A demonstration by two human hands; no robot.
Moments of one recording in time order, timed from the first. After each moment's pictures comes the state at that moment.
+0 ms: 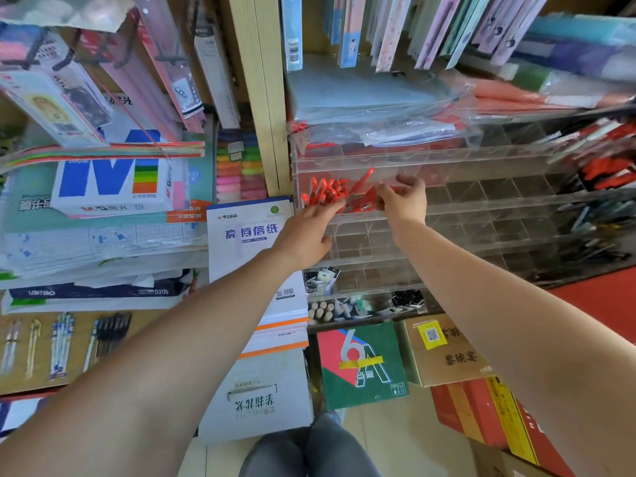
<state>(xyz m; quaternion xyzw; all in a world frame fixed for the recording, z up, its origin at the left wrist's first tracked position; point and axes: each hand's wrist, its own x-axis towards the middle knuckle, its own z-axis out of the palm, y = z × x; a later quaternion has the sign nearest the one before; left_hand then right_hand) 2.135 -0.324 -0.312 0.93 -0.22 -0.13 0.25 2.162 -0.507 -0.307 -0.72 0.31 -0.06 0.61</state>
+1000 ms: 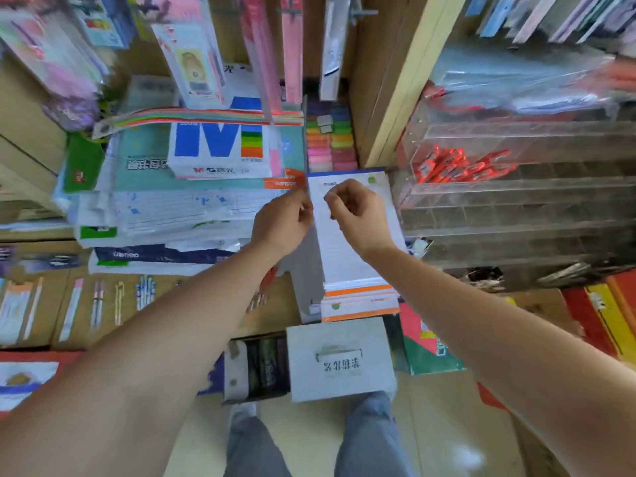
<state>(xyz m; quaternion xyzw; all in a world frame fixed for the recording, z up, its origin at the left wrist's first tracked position) 2.088 -0.082 -0.327 0.96 -0.07 -0.03 0.29 2.068 -0.228 -0.302 -0.83 0.03 -0.01 0.56</state>
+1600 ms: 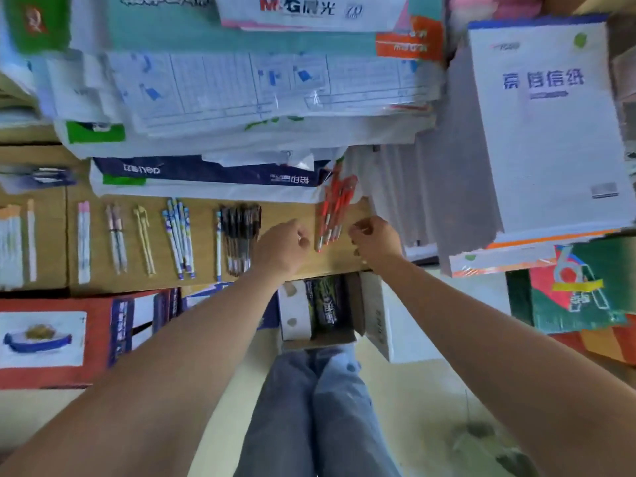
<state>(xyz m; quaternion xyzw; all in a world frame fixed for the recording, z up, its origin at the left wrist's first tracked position) 2.032 0.108 -0.581 0.92 0.02 -0.28 0.27 2.033 -0.068 -0.570 -0.84 0.25 0.26 0.41</state>
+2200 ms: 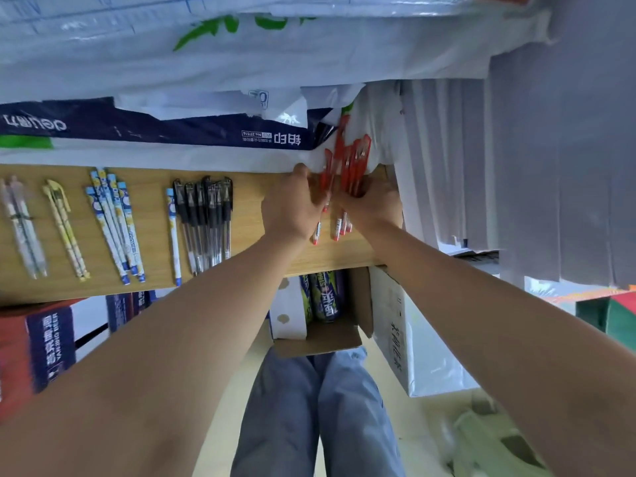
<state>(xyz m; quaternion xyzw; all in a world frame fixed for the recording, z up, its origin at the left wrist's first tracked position) 2.082 0.067 -0.712 0.94 0.05 -0.20 0.28 2.079 -0.063 -0.698 -0.88 0.27 0.25 0.31</state>
